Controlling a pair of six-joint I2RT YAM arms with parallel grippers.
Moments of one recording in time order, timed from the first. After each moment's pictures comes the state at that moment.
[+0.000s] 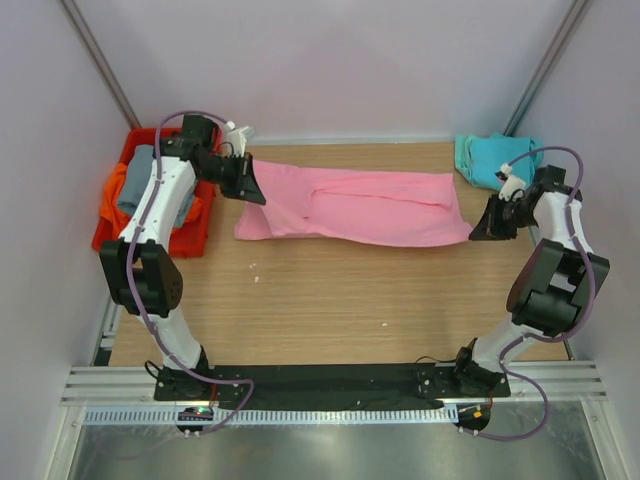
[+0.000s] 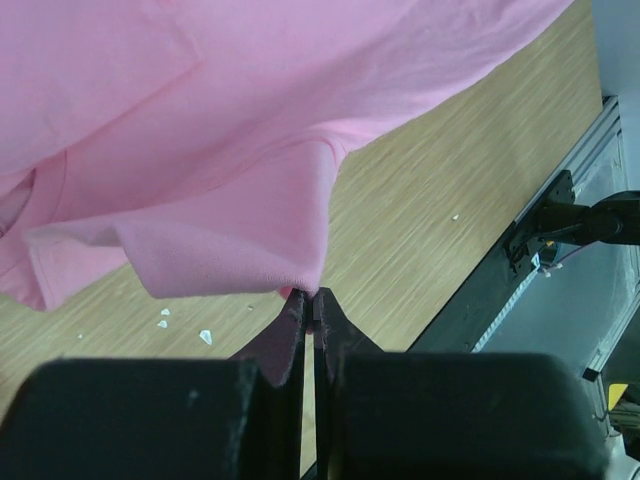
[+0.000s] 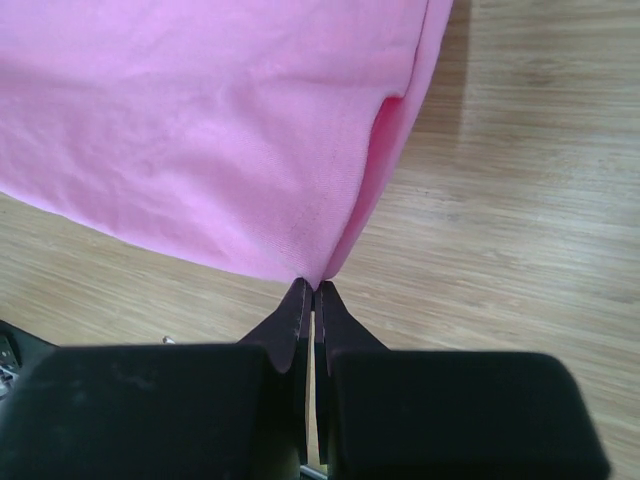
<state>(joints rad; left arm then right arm) -0.10 1.81 1.76 -1.05 0.75 0.10 -0.44 1.67 1.30 -0.91 -0.56 -0.26</state>
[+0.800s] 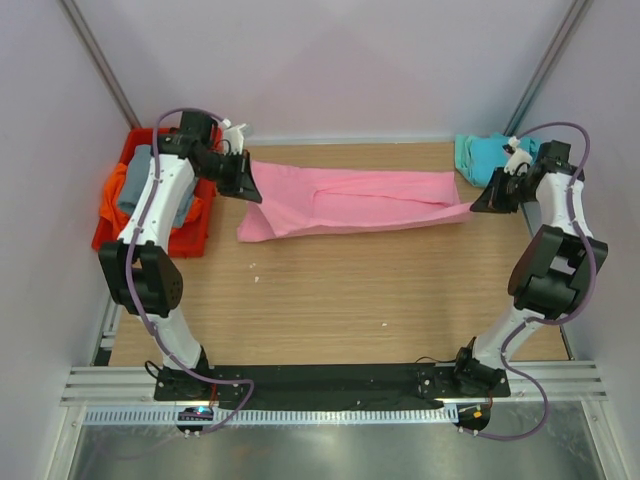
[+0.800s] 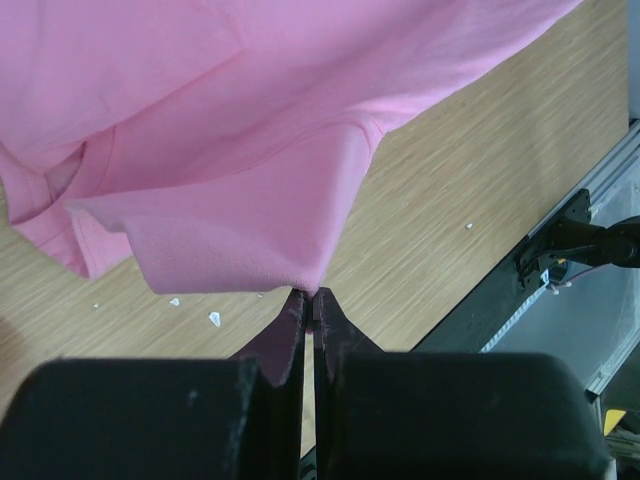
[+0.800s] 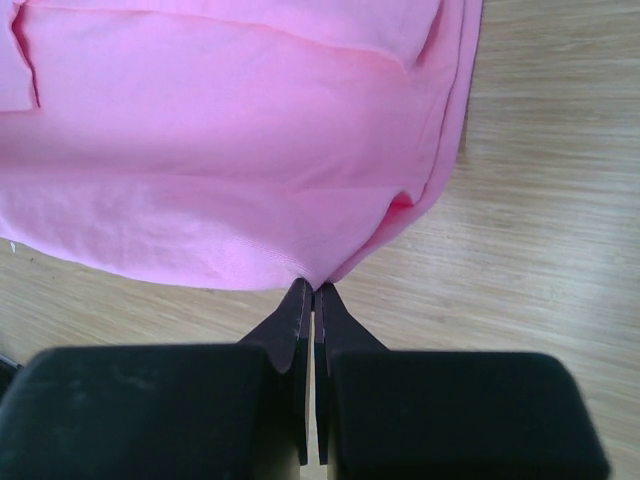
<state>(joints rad) -0.10 1.81 1.81 -1.10 0.68 0.06 -0.41 1.79 1.52 -0.86 -0.61 -0.16</state>
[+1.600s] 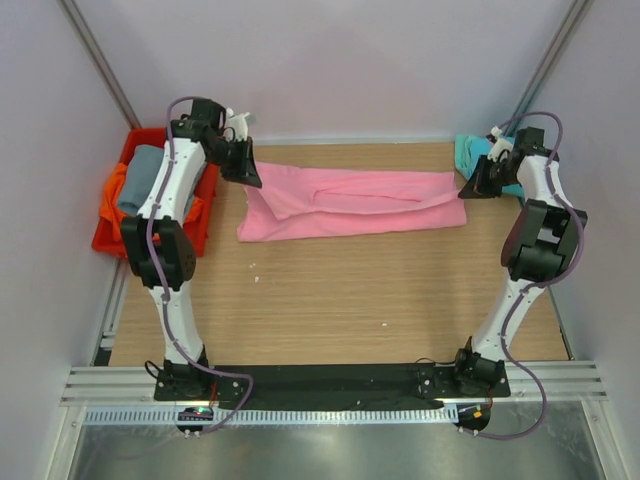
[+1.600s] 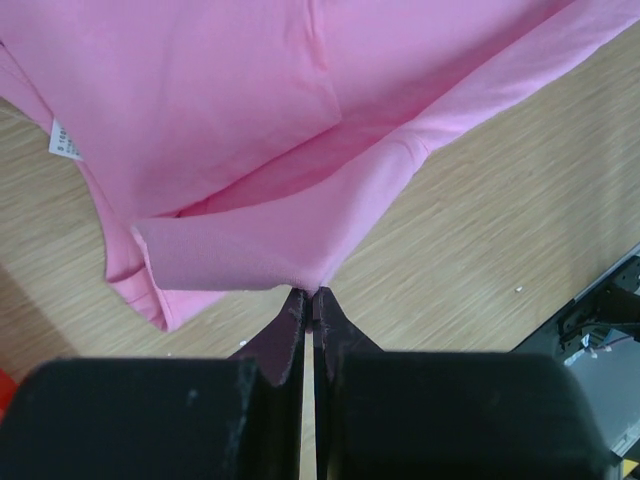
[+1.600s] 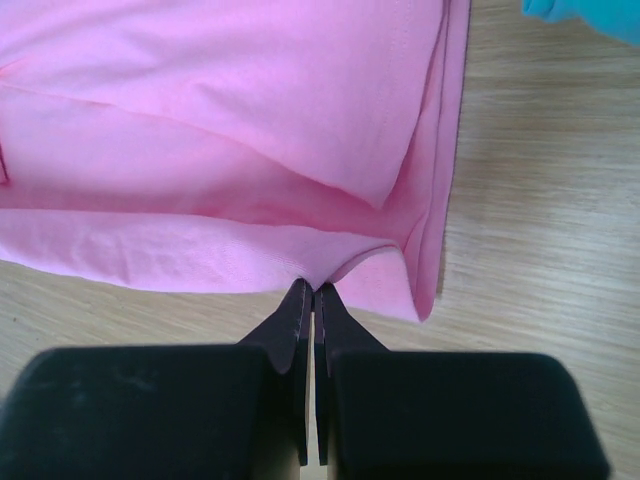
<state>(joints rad) -0.10 2.05 2.07 -1.10 0.56 0.02 -0.32 2.08 1.77 -0.82 -0.56 -0.07</state>
